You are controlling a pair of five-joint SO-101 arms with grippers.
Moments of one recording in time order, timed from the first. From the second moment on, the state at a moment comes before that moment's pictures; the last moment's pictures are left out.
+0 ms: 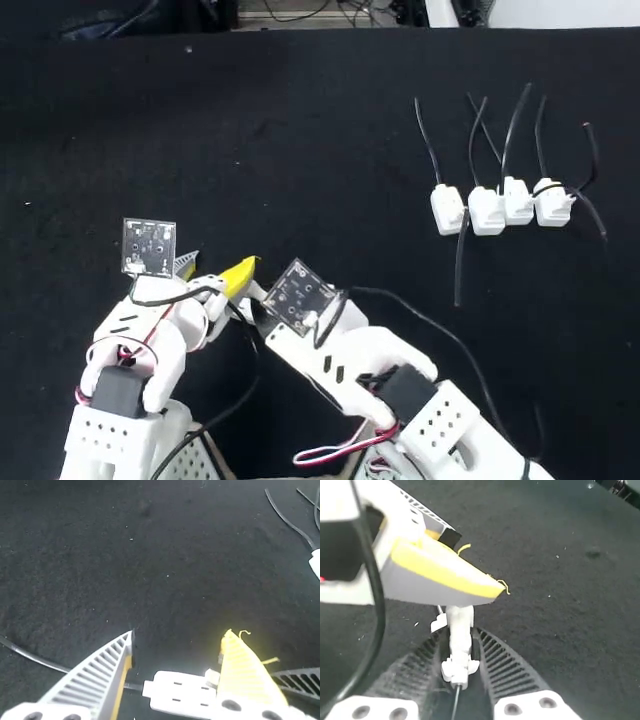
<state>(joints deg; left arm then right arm) 7.3 -93.3 82.5 51.2 6.3 -43.9 -80.6 86.0 34.9 9.3</state>
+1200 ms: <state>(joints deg) 7.2 -93.4 83.1 51.1 6.3 -44.0 -81.5 86.4 34.9 -1.3</state>
